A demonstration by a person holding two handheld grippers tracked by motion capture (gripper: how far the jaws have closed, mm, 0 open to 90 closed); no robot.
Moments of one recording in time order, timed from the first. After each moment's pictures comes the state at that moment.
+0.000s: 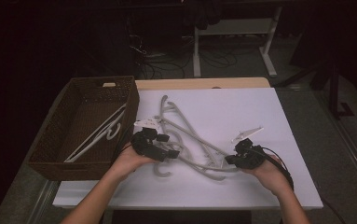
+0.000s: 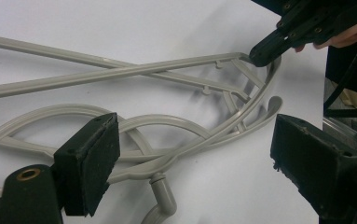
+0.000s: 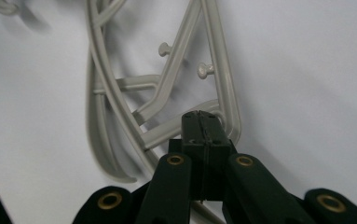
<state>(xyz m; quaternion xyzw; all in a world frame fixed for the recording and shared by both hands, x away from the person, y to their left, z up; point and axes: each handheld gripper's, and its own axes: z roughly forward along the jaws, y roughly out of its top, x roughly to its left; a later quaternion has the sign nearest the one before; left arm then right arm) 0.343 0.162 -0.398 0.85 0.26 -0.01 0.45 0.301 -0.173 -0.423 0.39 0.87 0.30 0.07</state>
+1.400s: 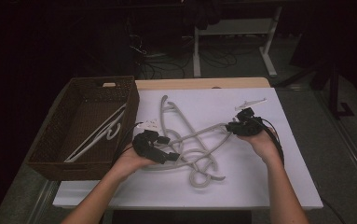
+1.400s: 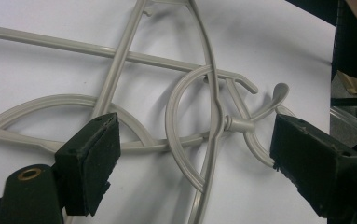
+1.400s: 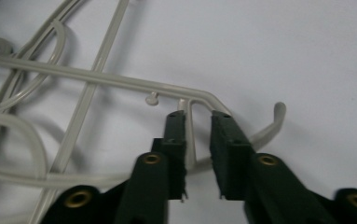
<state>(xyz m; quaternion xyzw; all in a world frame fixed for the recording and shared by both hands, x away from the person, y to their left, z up) 0.342 0.159 -0.405 0.87 0.25 -0.01 0.43 0.385 -0.191 -0.408 0.44 0.81 0.35 0.13</state>
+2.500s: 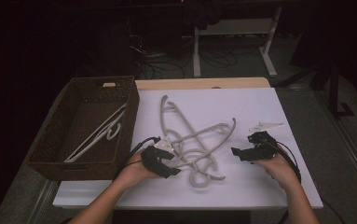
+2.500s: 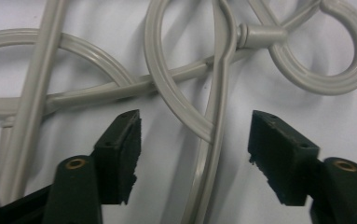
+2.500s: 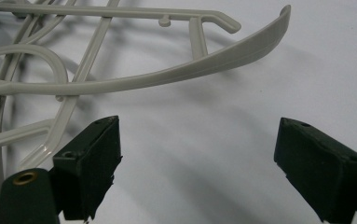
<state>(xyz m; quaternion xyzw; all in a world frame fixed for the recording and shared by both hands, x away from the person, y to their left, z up) 0.324 0.137 -0.447 0.93 0.18 0.03 0.32 0.324 -0.220 -0.434 0.45 0.80 0.37 0.14</state>
